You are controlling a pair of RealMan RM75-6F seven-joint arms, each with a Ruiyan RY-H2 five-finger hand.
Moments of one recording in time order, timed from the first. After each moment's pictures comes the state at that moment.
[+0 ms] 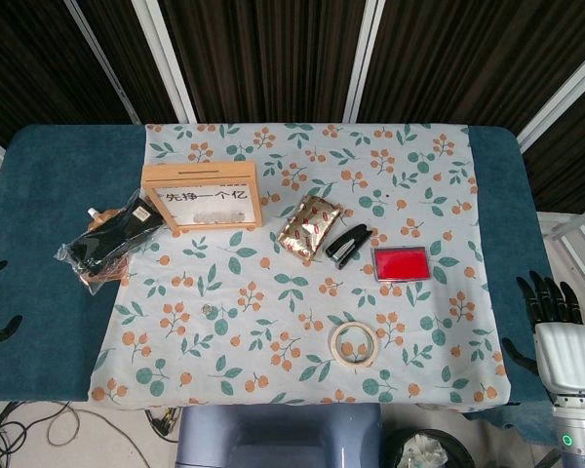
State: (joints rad) left arm -0.15 -1.15 -0.03 -1.46 1.35 1.48 0.03; right arm 0.06 -1.21 0.09 -1.54 -1.51 1.56 -0.14
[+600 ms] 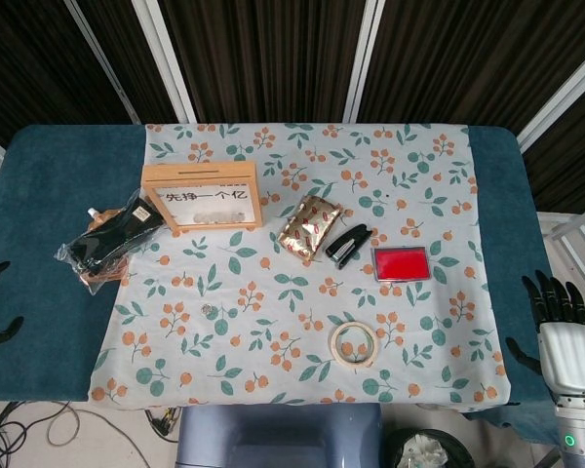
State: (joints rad) left arm -0.14 -1.15 -0.05 -1.47 1.36 1.47 0.06; right arm 0.05 -1.21 0.10 -1.56 -1.49 1.56 -0.15
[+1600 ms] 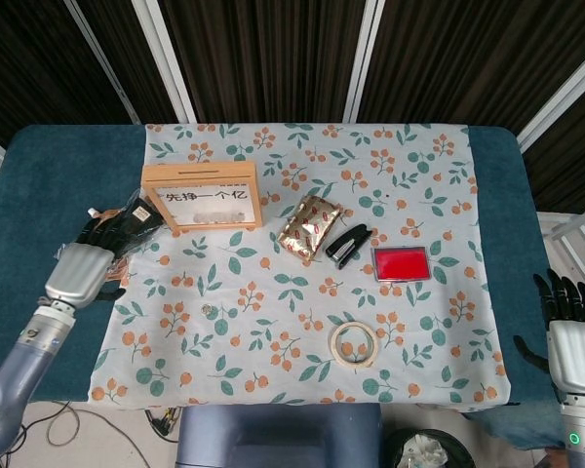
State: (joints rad) left arm -0.50 -1.15 -0.16 -1.71 1.23 1.01 0.37; right arm 0.05 -1.20 0.12 -1.58 -1.45 1.55 -0.16
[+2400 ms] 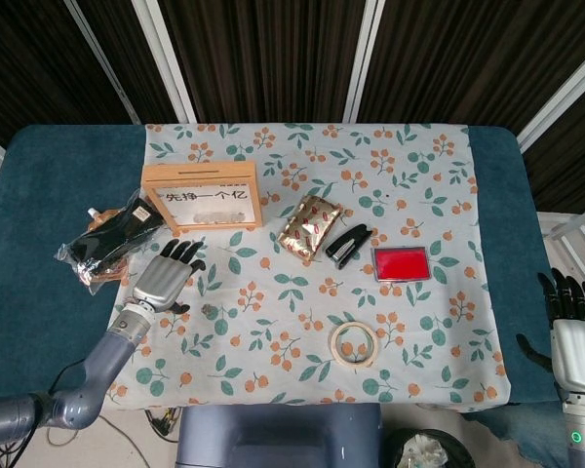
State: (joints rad) left arm -0.71 -1.42 -0.14 -1.65 0.91 0.90 0.64; right arm 0.05 -1.20 0.13 -1.57 -1.43 1.55 -0.16
